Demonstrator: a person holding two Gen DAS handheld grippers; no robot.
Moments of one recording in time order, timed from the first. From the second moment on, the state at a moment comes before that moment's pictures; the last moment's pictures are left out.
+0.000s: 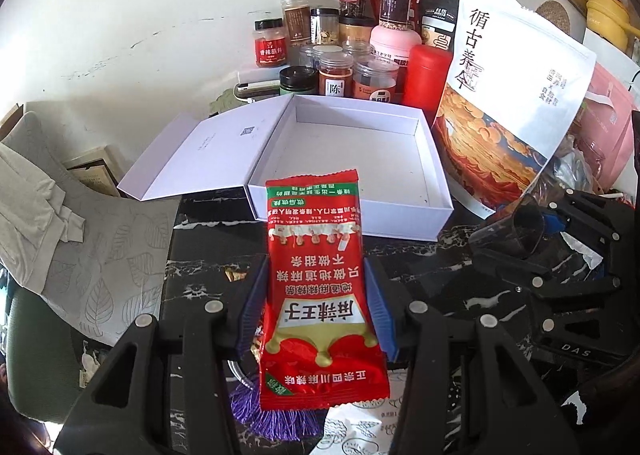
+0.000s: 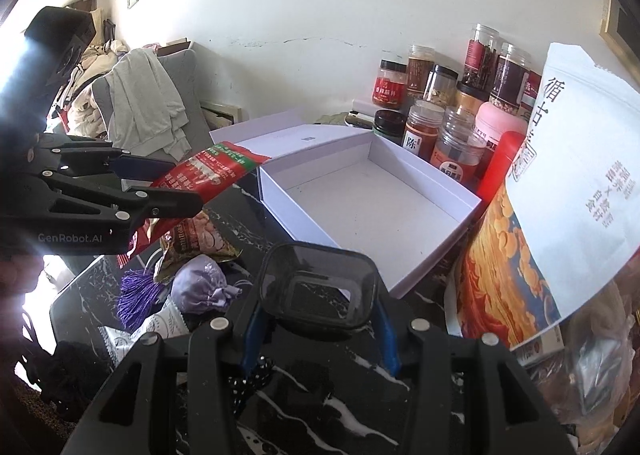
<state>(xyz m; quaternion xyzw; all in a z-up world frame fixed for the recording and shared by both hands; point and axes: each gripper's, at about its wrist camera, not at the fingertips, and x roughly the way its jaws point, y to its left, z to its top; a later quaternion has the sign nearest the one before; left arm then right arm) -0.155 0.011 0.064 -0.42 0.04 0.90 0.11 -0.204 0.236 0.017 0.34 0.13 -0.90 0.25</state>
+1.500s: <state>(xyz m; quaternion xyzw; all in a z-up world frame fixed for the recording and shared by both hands) -0.416 0.047 0.029 -0.43 0.09 0.88 0.17 -0.431 0.232 0.003 0.37 0.11 -0.91 0.15</state>
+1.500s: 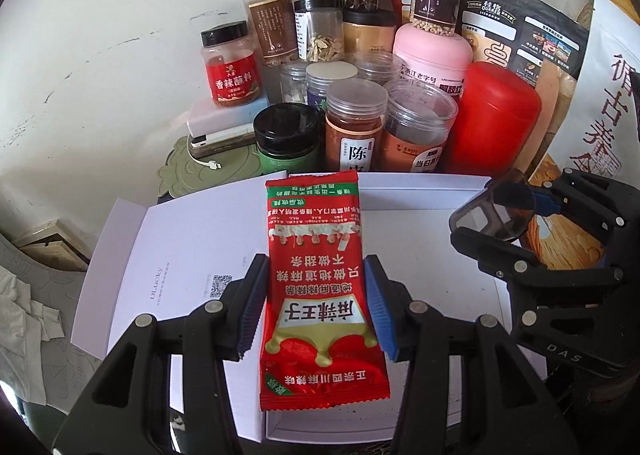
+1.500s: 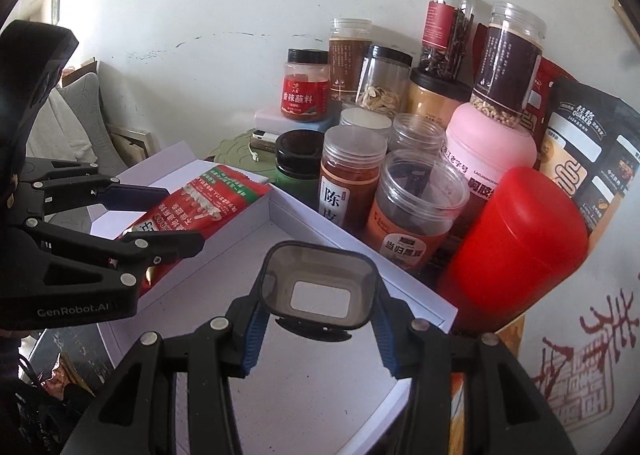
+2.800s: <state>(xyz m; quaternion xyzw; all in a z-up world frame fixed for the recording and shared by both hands) -0.430 0.068 -0.007 -0.50 0.10 0.84 0.17 -0.434 0.233 -0.019 0.41 0.12 -0.89 0.14</state>
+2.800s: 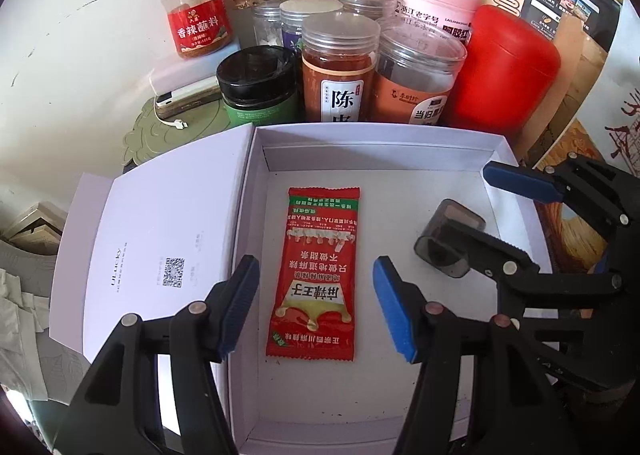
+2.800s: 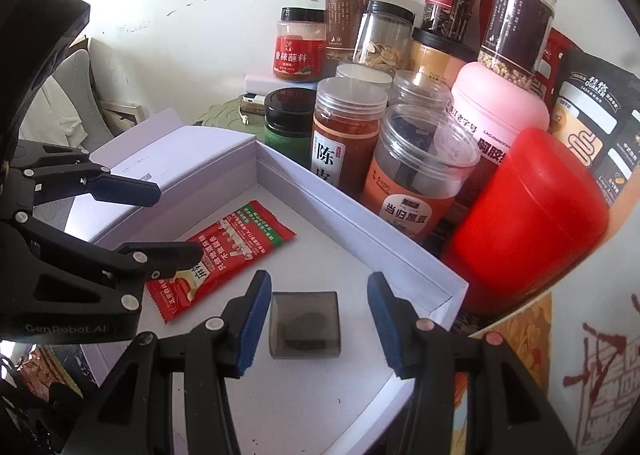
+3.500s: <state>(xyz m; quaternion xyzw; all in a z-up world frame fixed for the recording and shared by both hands) -0.340 0.030 0.100 -0.45 0.09 0.88 0.15 -0.350 0.223 0.068 0.35 0.14 -0.92 0.15</state>
